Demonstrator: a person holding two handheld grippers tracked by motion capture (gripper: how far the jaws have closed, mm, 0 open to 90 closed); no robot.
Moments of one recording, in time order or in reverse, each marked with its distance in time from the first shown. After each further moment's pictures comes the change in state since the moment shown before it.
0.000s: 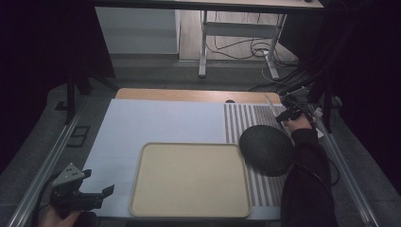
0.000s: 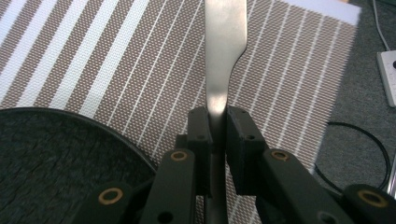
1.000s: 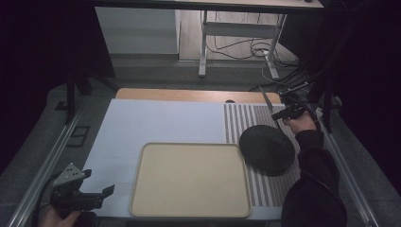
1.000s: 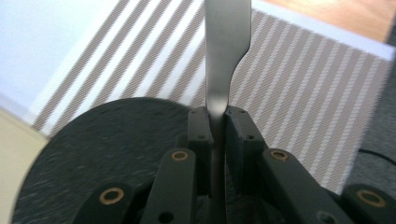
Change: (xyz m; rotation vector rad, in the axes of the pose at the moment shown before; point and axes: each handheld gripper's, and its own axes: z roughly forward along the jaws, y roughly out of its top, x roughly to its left) left arm 0.000 0.000 0.000 0.001 0.004 0.001; right arm 0.042 -0.001 -0.051 -0.064 0.122 -0.081
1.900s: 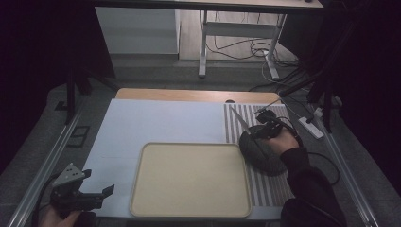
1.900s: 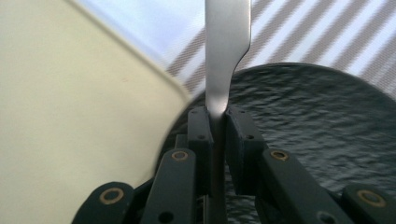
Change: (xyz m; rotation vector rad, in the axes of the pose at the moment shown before) left arm 0.000 0.000 0.000 0.000 0.003 0.002; right arm 0.109 -0.025 0.006 0.088 0.133 -0.170
